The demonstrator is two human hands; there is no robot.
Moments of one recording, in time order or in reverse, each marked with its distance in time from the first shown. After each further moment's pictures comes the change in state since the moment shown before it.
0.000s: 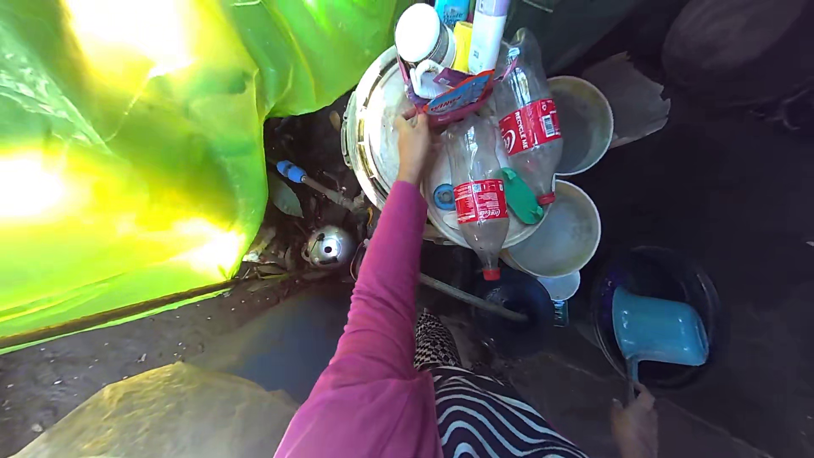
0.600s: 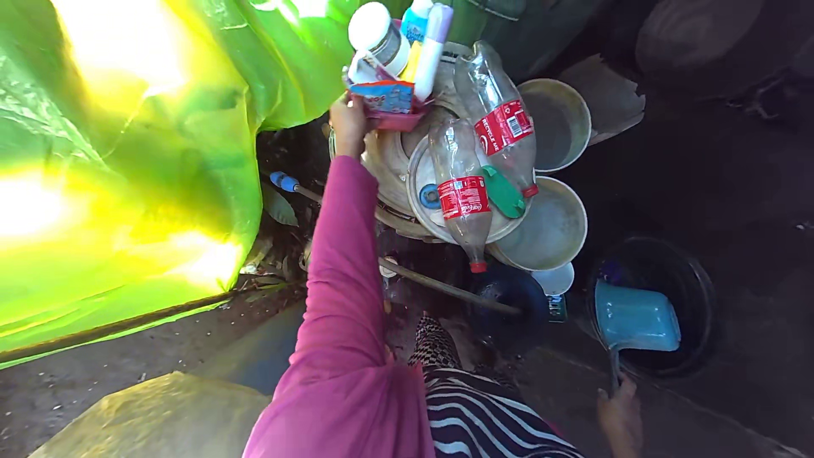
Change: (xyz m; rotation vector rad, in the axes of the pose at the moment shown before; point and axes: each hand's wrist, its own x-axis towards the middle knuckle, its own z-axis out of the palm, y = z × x) left_hand 0.048 0.035 -0.066 0.215 0.055 0.125; right_hand -0.007 0.011 0.016 0.035 -0.053 0.005
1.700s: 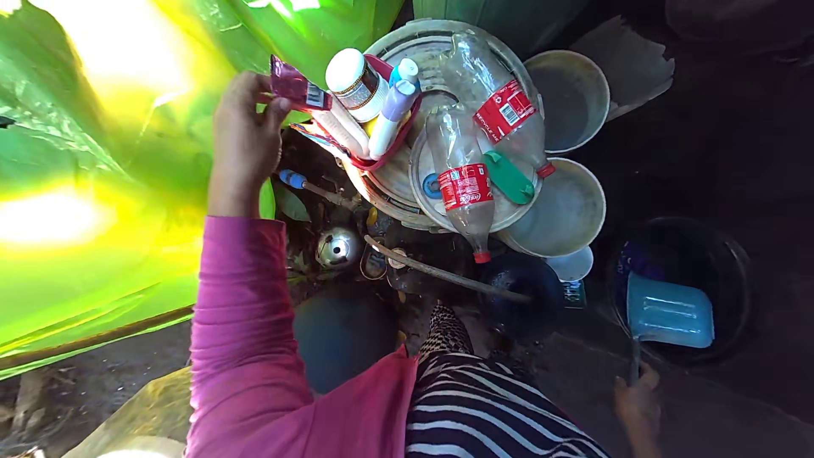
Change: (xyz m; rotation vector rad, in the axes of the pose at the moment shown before) left_hand -0.109 0.087 -0.133 0.815 -0.086 0.486; right_hand 0.012 0.018 0.014 0.042 0.005 0.019
